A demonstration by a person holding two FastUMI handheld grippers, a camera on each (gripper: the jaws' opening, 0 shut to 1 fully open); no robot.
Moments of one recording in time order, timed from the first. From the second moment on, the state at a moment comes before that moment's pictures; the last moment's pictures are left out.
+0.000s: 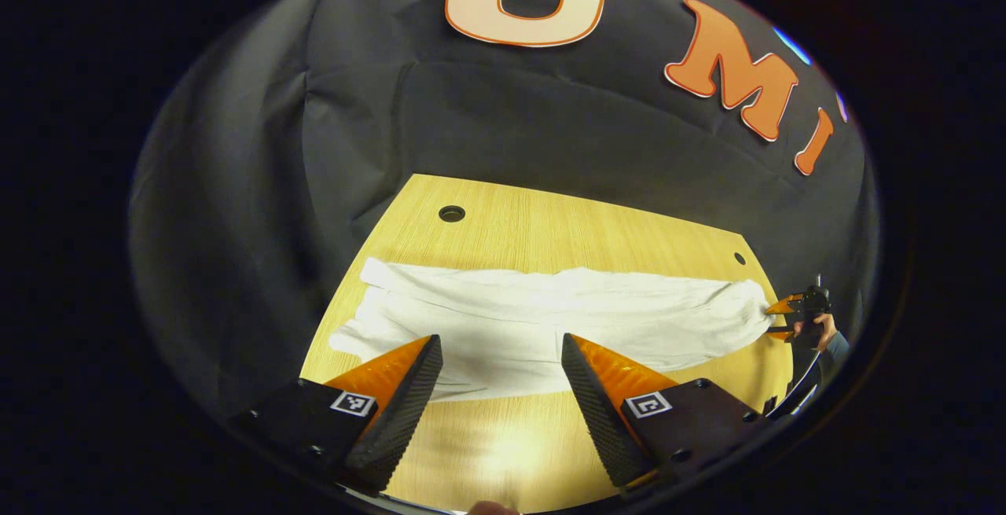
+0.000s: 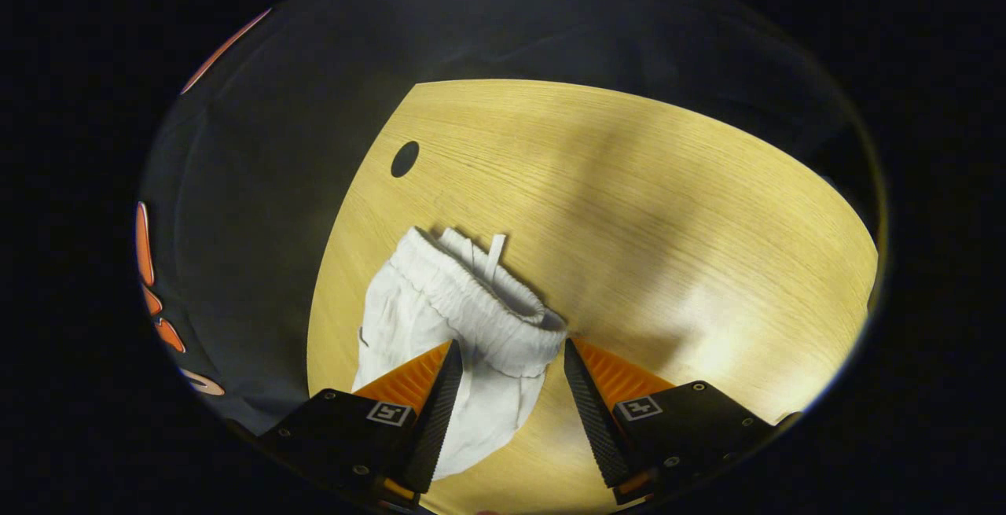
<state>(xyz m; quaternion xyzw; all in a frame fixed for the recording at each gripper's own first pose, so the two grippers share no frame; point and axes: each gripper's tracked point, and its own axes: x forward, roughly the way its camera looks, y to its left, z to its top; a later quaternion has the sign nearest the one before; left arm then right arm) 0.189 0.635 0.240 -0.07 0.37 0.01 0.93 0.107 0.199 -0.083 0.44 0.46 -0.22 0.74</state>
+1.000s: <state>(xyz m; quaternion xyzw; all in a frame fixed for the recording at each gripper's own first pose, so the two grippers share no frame) 0.134 0.602 0.227 -0.13 0.35 0.05 0.93 0.125 0.198 -0.049 0.51 0.33 -0.18 0.77</state>
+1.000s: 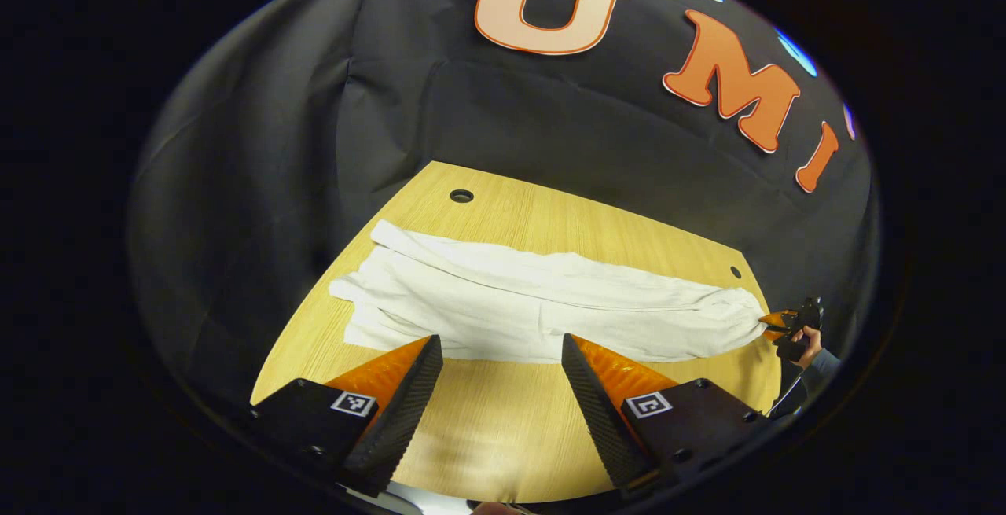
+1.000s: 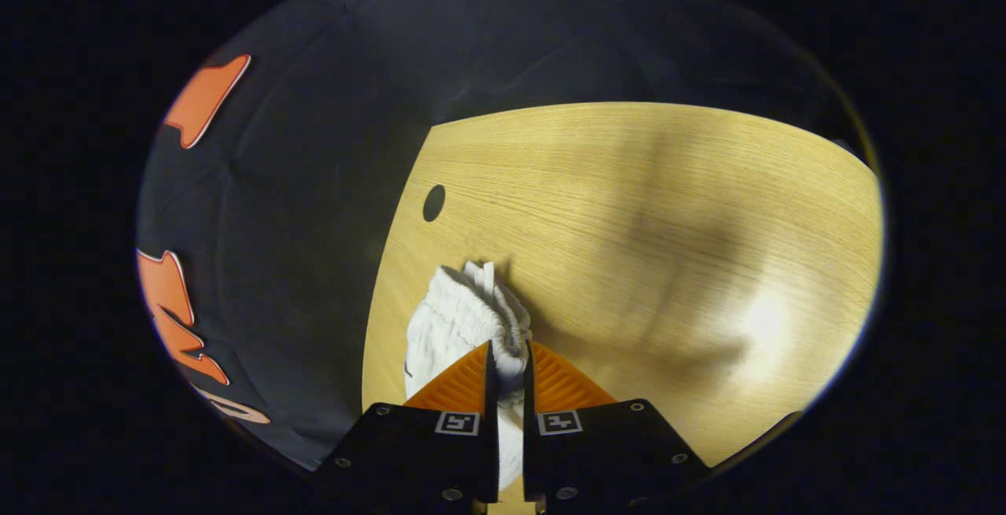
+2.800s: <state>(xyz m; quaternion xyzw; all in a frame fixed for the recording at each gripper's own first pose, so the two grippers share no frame) 0.171 0.717 0.136 -0.22 0.40 0.02 0.89 0.132 0.485 0.098 0.52 0.26 -0.01 0.81</state>
